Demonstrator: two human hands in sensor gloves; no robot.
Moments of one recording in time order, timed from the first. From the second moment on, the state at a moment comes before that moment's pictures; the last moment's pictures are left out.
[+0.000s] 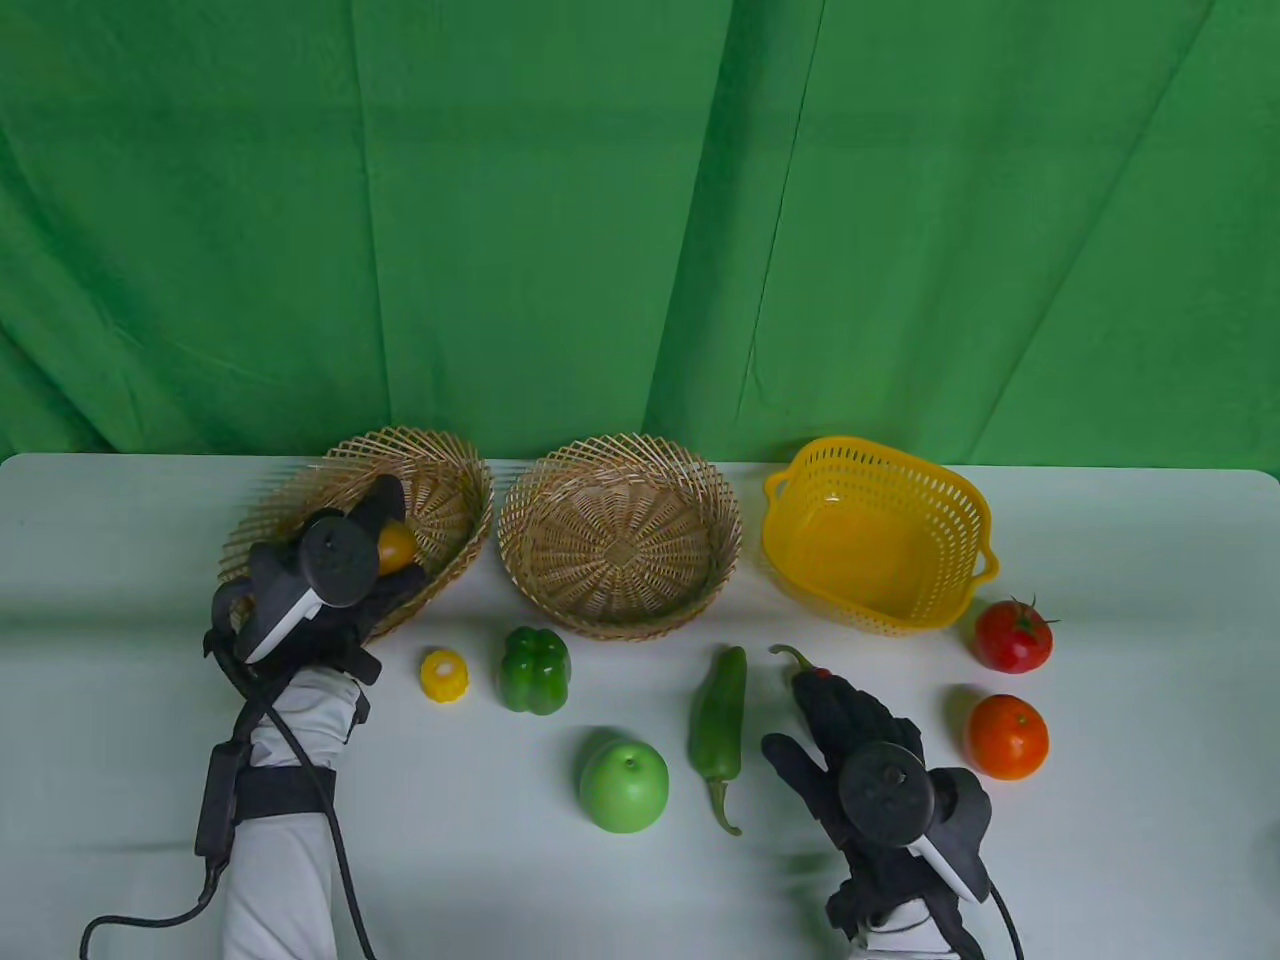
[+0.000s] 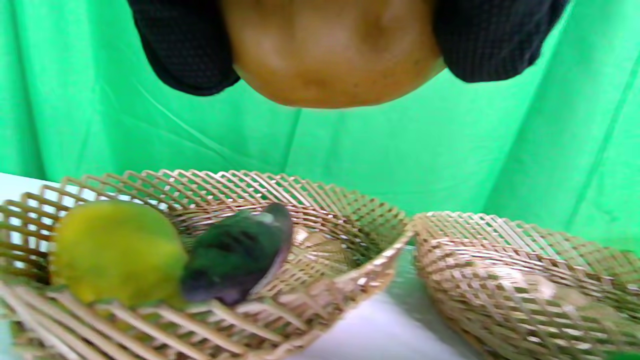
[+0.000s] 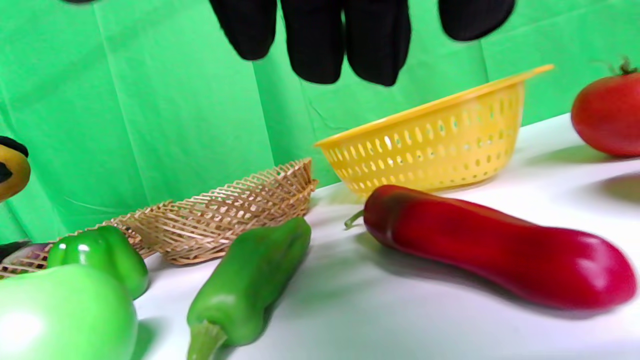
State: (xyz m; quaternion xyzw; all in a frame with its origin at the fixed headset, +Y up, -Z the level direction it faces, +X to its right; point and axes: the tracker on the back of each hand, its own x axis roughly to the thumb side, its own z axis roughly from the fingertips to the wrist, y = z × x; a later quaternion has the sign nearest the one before) left_hand -0.289 -0.653 -0.411 0.01 0.06 0.09 0.99; right_hand 0.188 -0.690 -0.272 0.06 -0.05 0.98 0.18
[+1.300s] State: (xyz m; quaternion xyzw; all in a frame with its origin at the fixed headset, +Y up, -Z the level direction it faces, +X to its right) left_hand -0.320 -0.667 -0.407 0.00 0.14 0.07 0.99; right_hand 0.190 -0.692 -0.275 0.05 -0.04 0.98 0.18
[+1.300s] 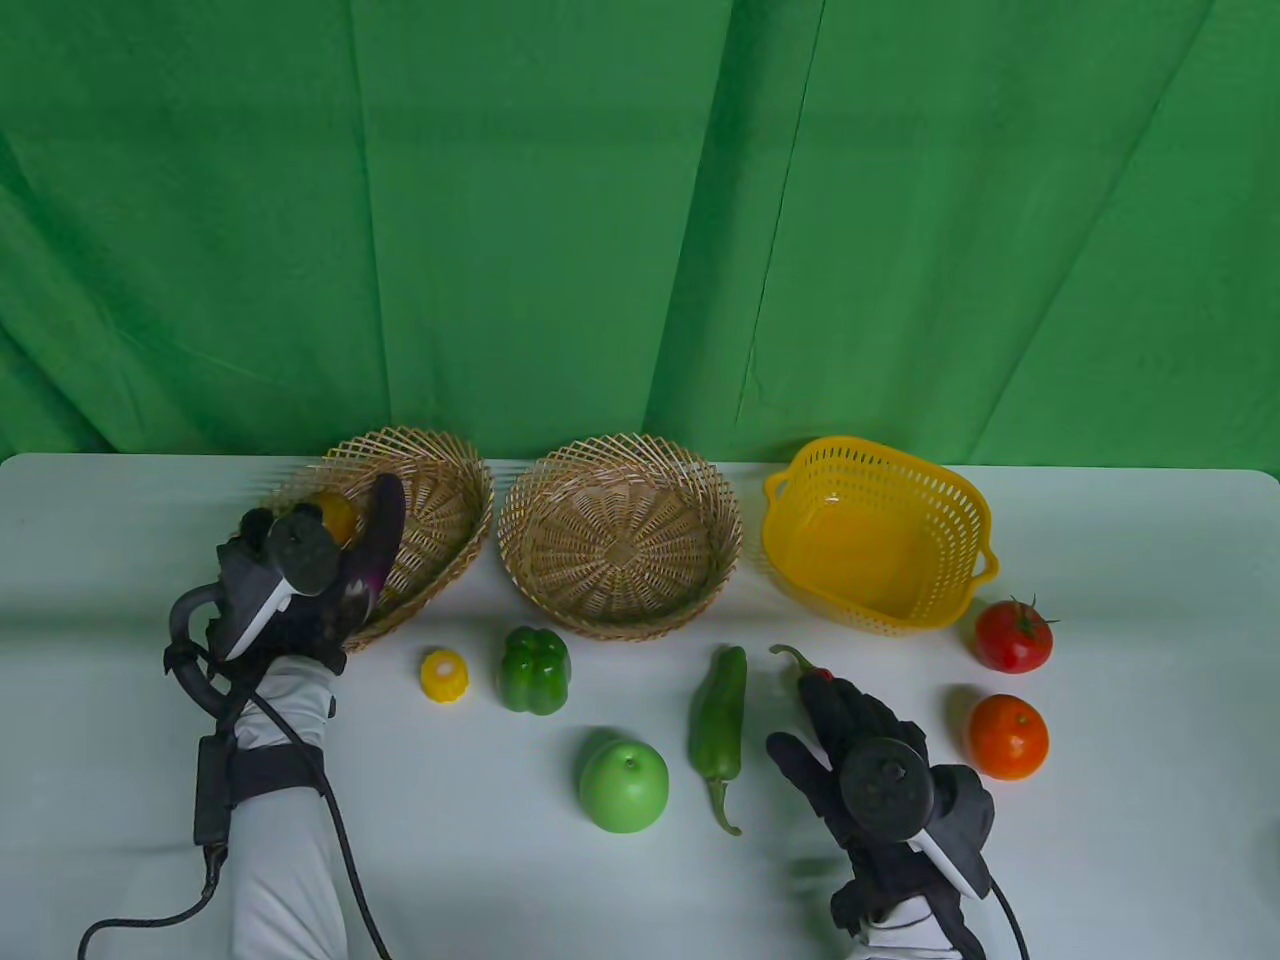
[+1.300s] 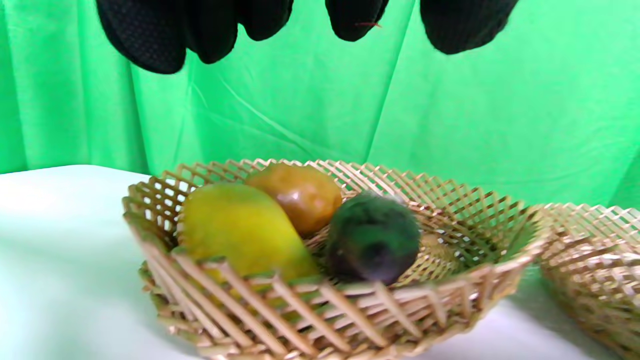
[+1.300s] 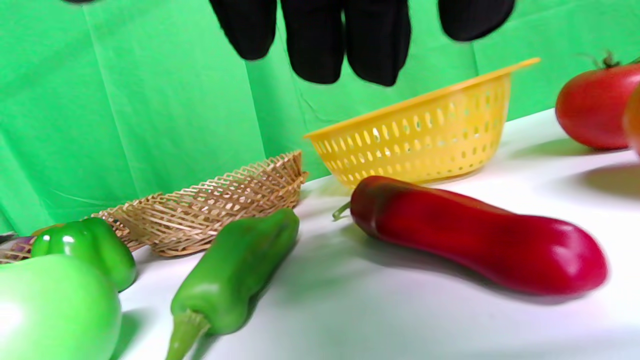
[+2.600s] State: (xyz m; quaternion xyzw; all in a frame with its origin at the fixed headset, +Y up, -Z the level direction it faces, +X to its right) left_hand -0.230 -0.735 -0.340 -0.04 -0.09 0.05 0.99; right_hand 0.181 -0.689 -0.270 0.08 -0.05 0.98 0.19
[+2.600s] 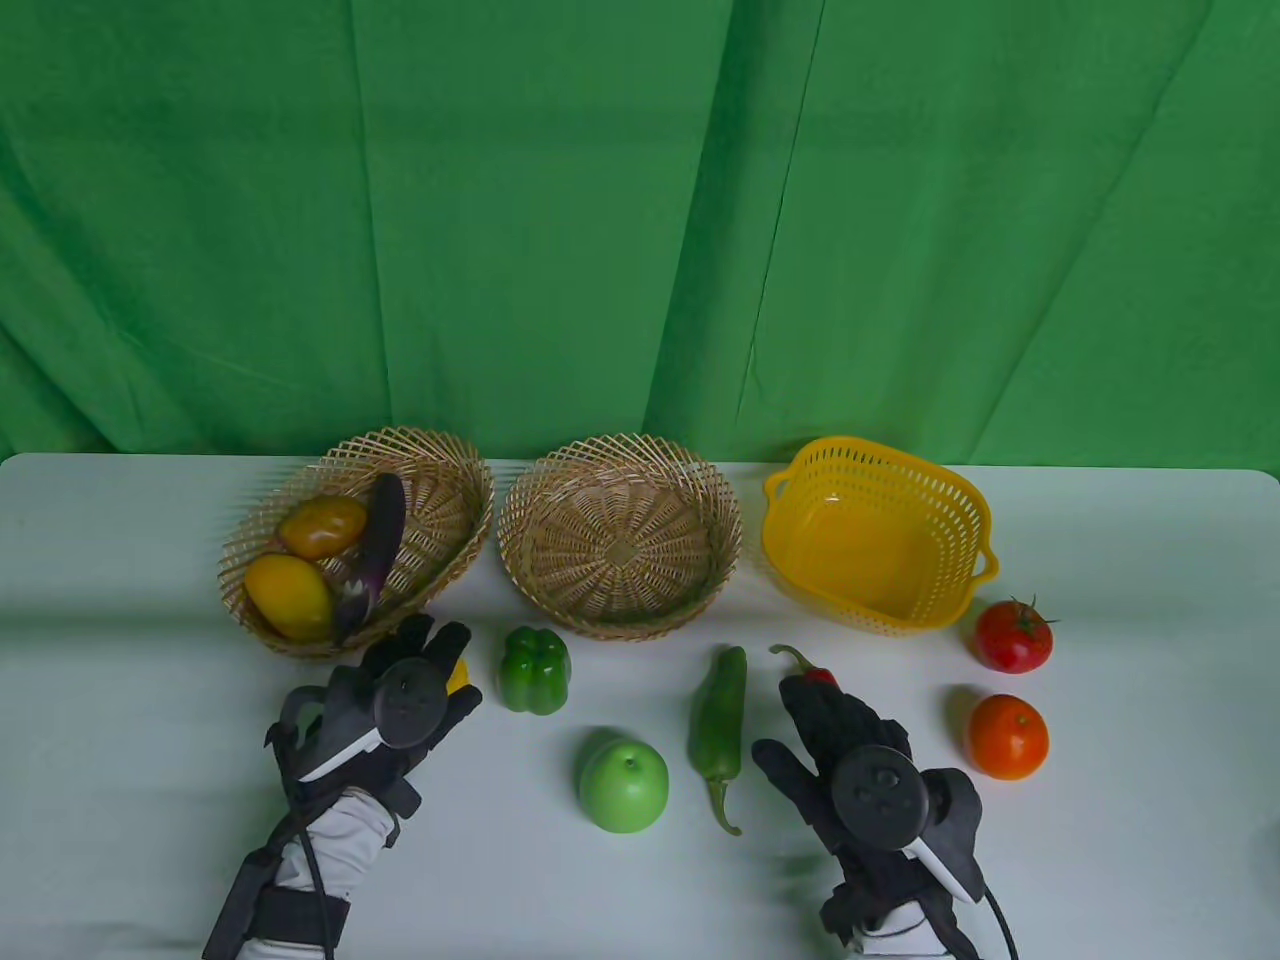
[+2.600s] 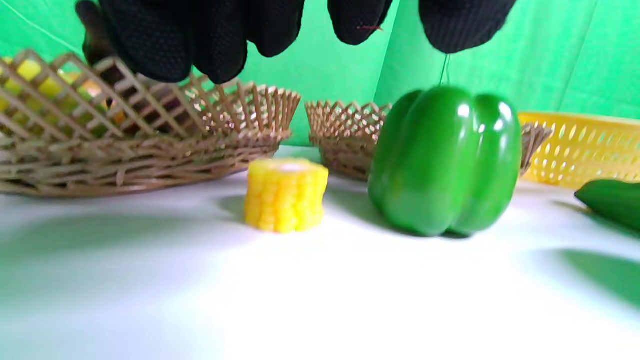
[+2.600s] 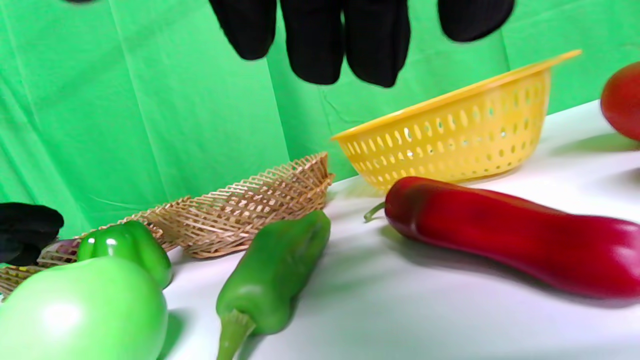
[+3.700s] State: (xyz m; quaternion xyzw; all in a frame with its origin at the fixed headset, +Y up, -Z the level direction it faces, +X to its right) left_hand -0.225 -0.783 -0.391 -0.10 -0.05 -0.04 0.99; right_hand 0.184 -0.691 -0.275 0.06 -0.03 0.98 0.18
